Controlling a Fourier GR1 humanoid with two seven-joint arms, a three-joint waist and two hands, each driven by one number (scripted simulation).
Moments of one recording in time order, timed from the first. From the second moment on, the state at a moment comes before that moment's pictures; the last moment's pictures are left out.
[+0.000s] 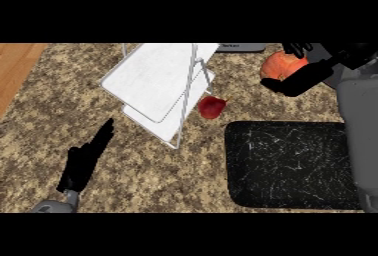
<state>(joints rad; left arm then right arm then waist) -0.05 0.33 -0.23 -1.34 0.11 0.06 0.03 -0.83 -0.29 -0.14 -1.37 0.66 0.52 -0.10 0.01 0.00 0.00</state>
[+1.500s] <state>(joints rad) -0.09 0.29 -0.20 -1.32 0.05 0.01 0.03 -1.50 -0.05 -0.09 -0.39 0.86 0.09 -0.14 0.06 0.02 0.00</state>
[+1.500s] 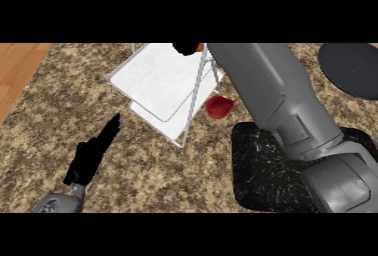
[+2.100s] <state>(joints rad) -0.12 0.26 -0.23 -1.32 0.03 0.01 0.03 -1.51 -0.04 -0.40 -0.23 0.44 0.25 -0.06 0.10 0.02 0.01</state>
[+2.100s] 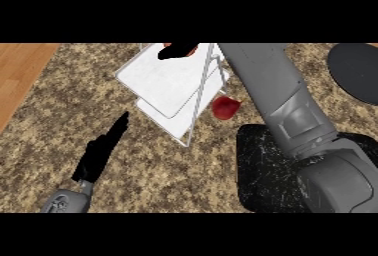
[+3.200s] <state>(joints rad) -0.08 0.28 -0.20 -1.36 0.04 0.00 0.04 -1.40 -0.39 -0.63 -0.22 0.26 0.07 -0.13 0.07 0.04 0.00</state>
